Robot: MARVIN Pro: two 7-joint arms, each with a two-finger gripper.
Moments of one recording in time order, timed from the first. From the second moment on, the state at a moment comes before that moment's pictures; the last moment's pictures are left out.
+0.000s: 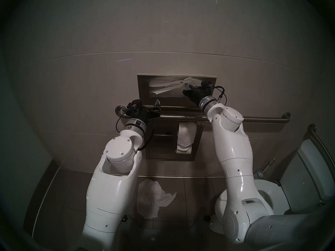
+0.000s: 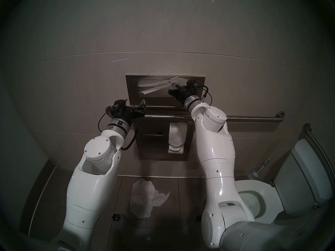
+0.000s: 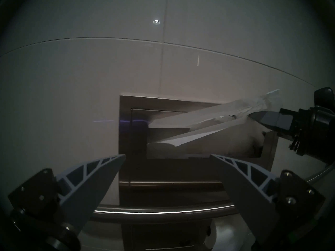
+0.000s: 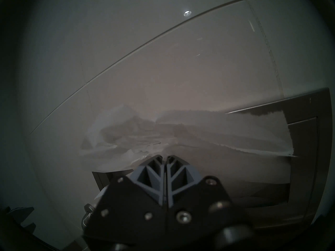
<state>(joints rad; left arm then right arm) 1.54 -1.57 -1.37 -1.89 -0.08 0.24 0.03 -1.14 -1.61 1.60 -1.48 0.28 0.31 0.38</state>
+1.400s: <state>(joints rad) 1.25 -1.71 -1.37 -1.64 -0.45 0.39 0.13 -1.21 -1.63 1.61 -1.59 0.28 0.32 0.35</state>
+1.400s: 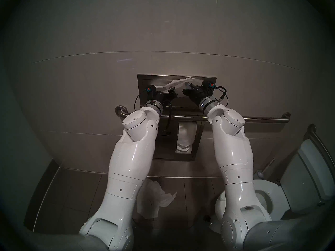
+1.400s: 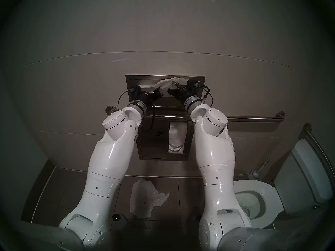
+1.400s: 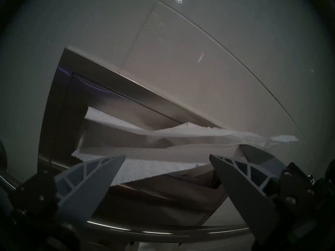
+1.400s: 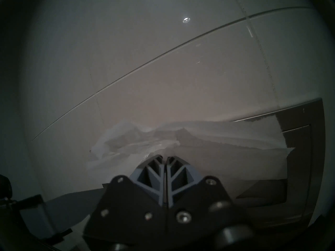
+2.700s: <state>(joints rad) 1.32 -1.39 -1.16 -1.48 0.08 -0.11 -0.03 -1.25 -1.62 1.63 -1.64 0.29 0.36 0.34</state>
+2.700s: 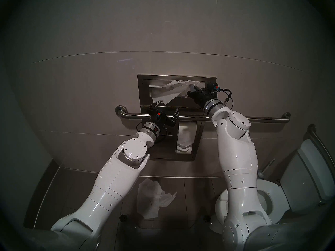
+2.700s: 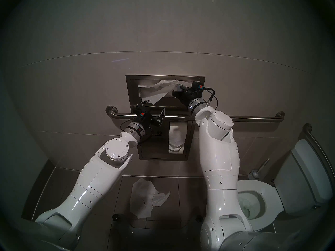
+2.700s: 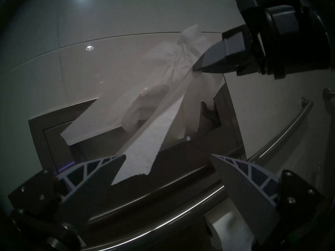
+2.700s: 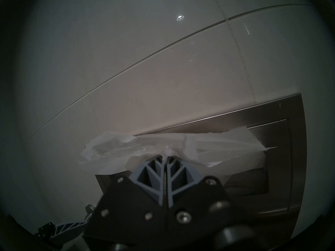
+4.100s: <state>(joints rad) 1.24 -1.41 -1.17 -1.38 0.09 -0.28 -0.04 -1.27 -1.64 1.64 -1.69 0.31 0.39 0.35</state>
